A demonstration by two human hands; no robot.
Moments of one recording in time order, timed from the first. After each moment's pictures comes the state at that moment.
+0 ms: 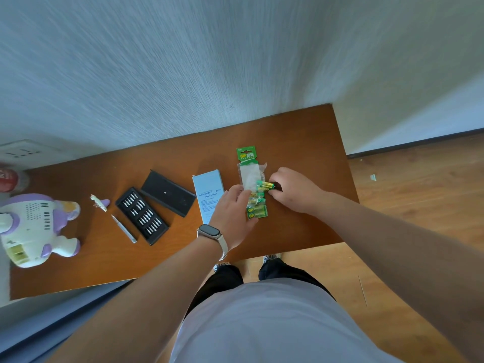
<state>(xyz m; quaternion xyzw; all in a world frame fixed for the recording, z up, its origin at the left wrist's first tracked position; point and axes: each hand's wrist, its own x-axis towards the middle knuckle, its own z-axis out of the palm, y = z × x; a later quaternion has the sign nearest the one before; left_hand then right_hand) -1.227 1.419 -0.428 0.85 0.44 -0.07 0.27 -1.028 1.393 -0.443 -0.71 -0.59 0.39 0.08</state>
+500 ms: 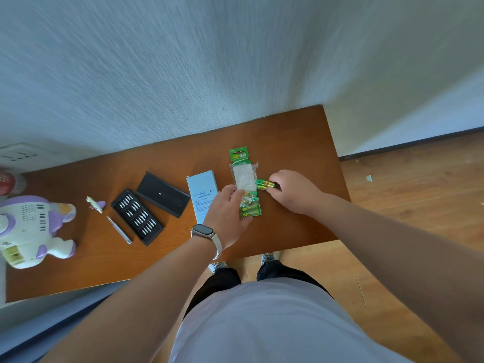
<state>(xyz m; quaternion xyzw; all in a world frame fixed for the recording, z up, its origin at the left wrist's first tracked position) -1.225 1.416 -0.426 0.84 0.46 -0.09 0.26 -1.021 1.378 -0.435 -0.71 -0.59 0.36 0.09</state>
